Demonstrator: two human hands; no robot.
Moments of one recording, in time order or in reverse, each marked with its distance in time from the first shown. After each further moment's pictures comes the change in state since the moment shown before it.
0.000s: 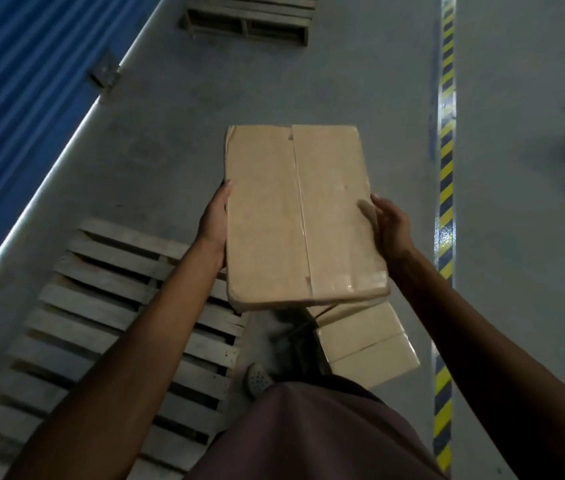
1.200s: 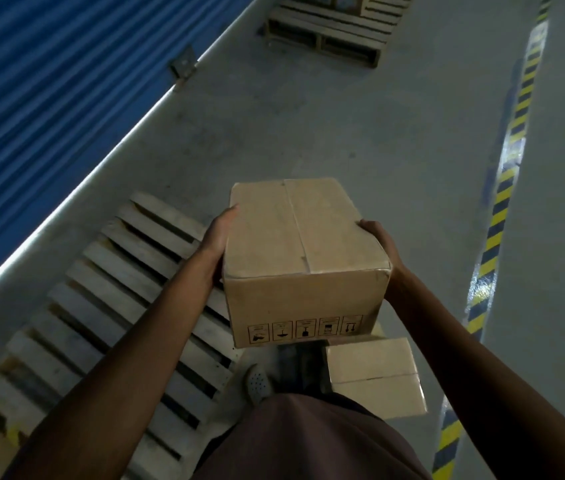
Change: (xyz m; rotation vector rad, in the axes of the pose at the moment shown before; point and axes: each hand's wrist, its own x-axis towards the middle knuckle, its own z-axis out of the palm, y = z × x) left_hand -0.036 0.001 -0.049 -0.024 0.249 -0.132; right_hand -0.010 0.004 0.052 -0.210 -0.207 0.312
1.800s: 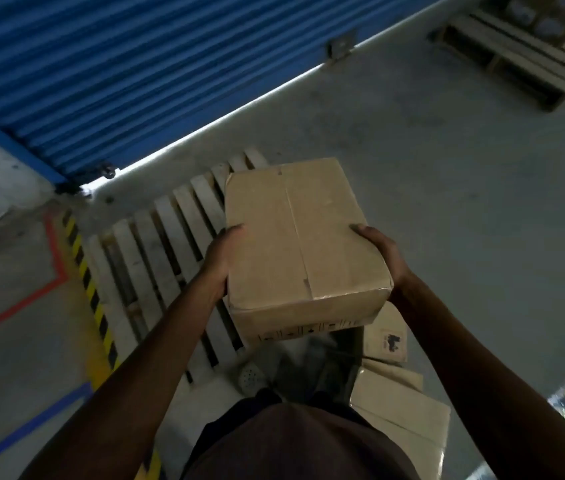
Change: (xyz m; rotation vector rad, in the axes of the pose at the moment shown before) left_hand -0.085 -0.069 -0.140 -0.300 0.513 0.034; right_hand 0.031 0.037 0.125 -0.210 -0.544 0.242
